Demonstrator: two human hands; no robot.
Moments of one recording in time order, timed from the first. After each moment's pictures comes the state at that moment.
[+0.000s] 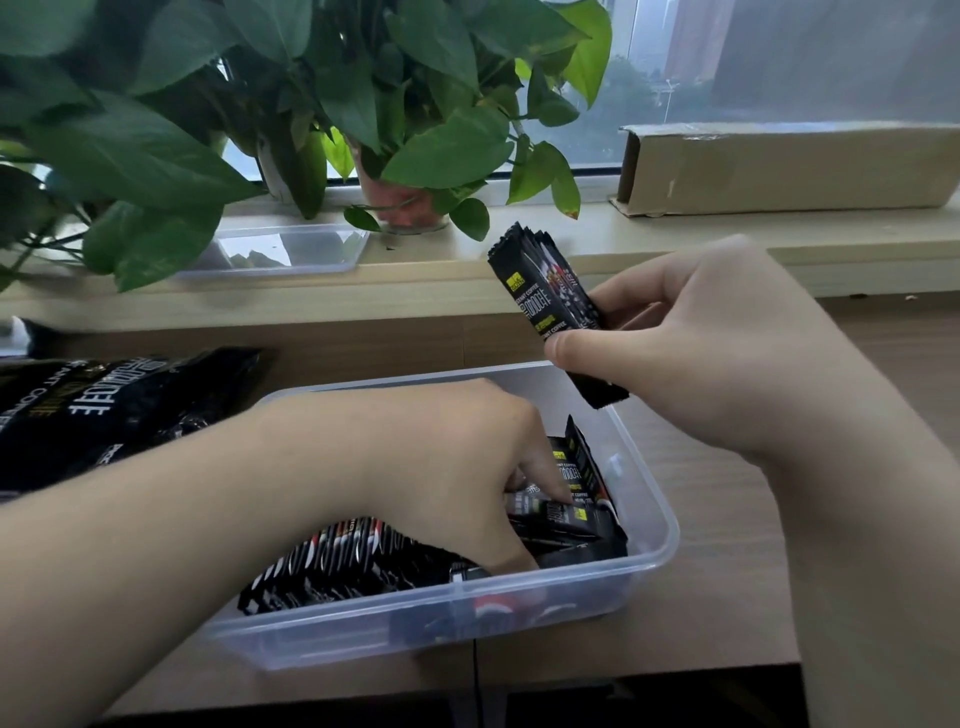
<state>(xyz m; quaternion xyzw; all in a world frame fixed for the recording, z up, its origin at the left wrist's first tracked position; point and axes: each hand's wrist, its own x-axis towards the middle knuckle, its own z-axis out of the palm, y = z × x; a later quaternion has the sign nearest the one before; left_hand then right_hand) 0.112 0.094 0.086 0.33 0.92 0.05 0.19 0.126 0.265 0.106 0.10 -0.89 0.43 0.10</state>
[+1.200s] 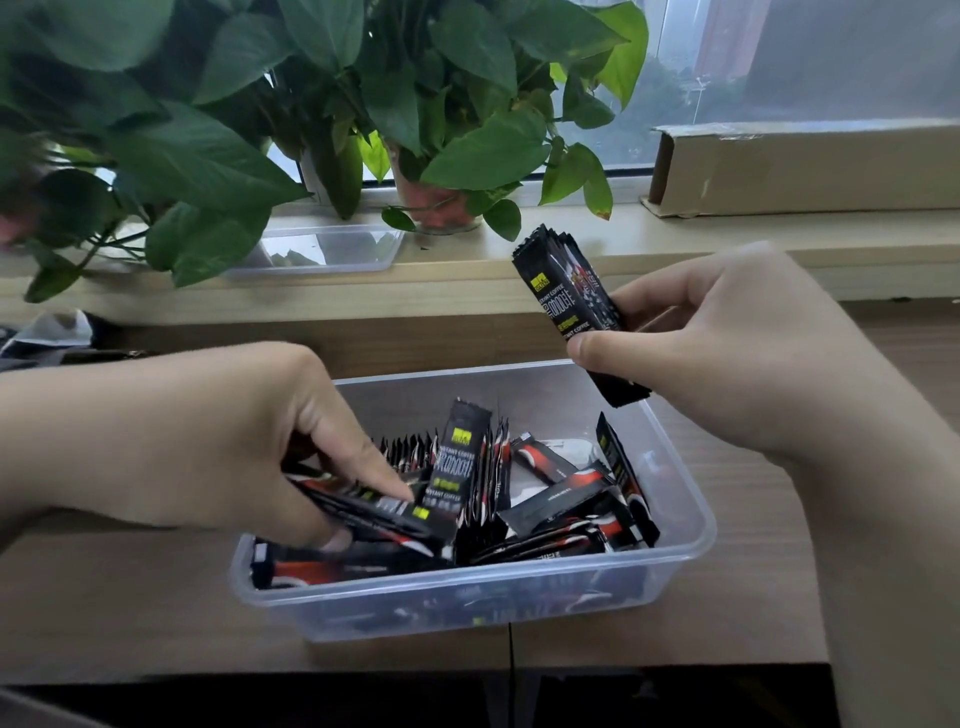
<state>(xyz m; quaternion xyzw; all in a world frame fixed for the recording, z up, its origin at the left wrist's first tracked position) 0.156 -0.015 0.117 0.22 0.94 0.21 0.15 0.129 0.258 0.103 0.10 -0.88 0.45 0.08</state>
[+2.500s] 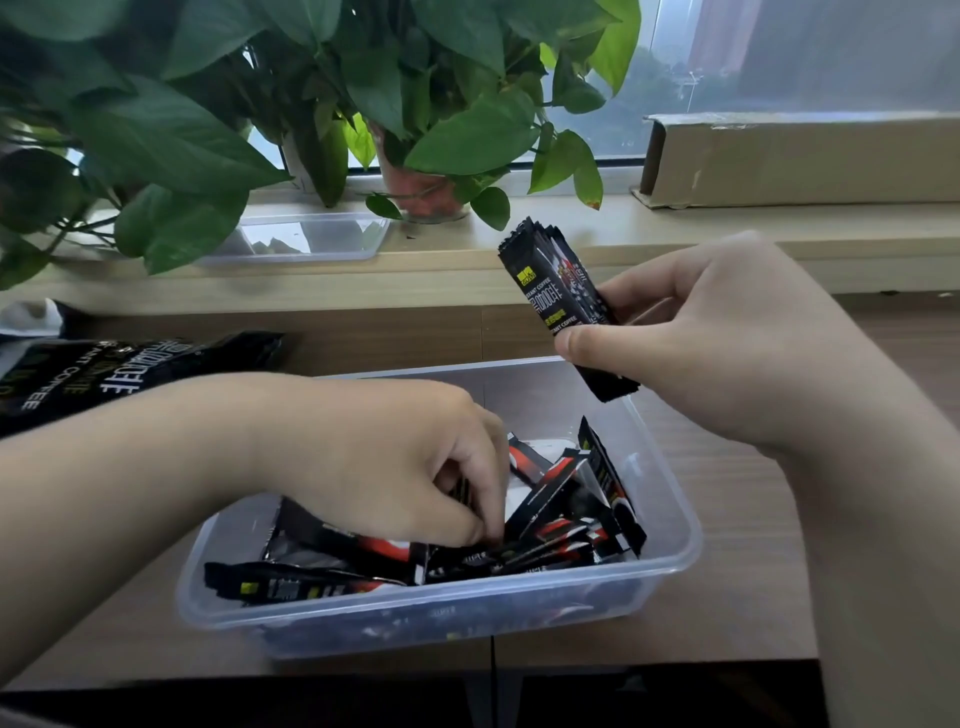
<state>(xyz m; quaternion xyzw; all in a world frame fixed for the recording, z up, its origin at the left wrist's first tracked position) 0.120 0.047 0.077 0.35 0.90 0.17 0.23 0.125 0.261 0.101 0.11 -0.88 0.45 0.06</state>
